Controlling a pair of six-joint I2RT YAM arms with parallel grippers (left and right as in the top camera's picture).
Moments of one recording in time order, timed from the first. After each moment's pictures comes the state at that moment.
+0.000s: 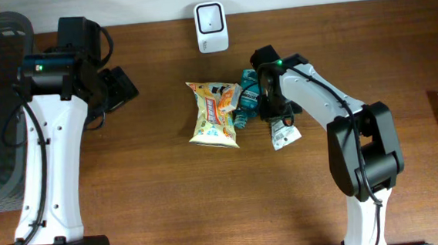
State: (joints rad) left arm -0.07 1.70 1.91 -1.48 -0.15 -0.61; right arm 0.32 2.12 1.59 -1.01 0.10 0.29
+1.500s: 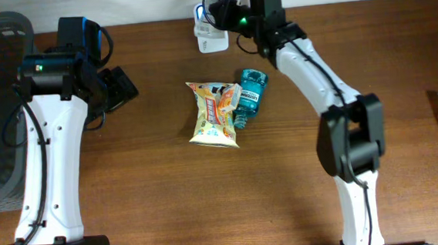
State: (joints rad) left arm -0.07 1.70 1.91 -1.48 -0.14 -0.61; right arm 0.29 2.31 2.00 -0.04 -0.40 0.69
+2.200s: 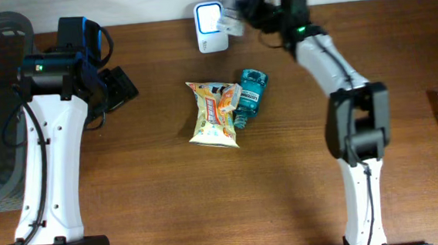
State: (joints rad) left arm -0.07 1.70 1.91 -1.48 -0.15 -0.61; right arm 0.11 2.42 2.05 -0.10 -0.57 0.86
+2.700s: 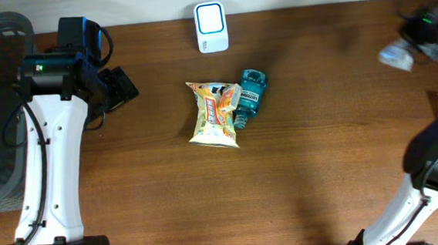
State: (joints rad) left arm -0.07 1.70 1.91 -1.48 -0.15 -0.61; right arm -0.44 2.11 2.07 -0.98 -0.05 0.52
